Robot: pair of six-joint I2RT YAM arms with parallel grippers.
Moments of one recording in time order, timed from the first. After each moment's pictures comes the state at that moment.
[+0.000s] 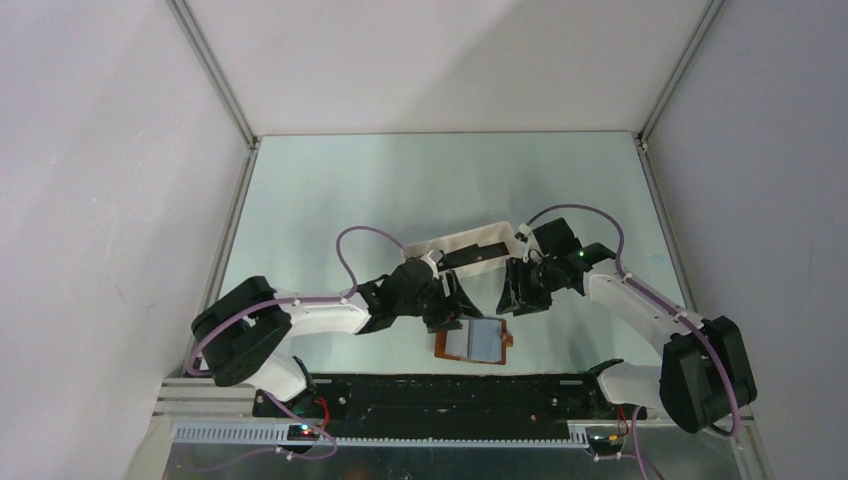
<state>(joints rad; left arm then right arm) -0.95 1.50 0.63 0.25 0.27 -1.22 0.43 1.24 0.78 -0.68 -0.46 0.41</state>
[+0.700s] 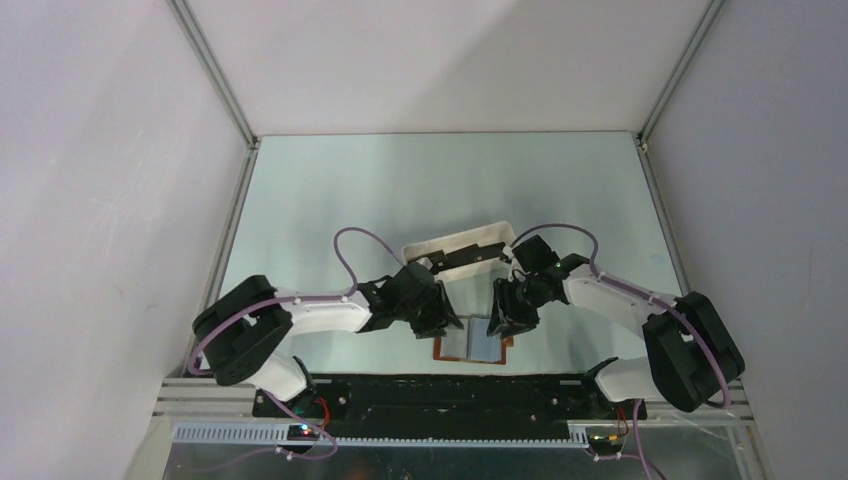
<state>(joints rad) -0.94 1.52 0.63 0.03 0.18 -1.18 0.55 1.35 0.69 -0.59 -0.48 0.53</state>
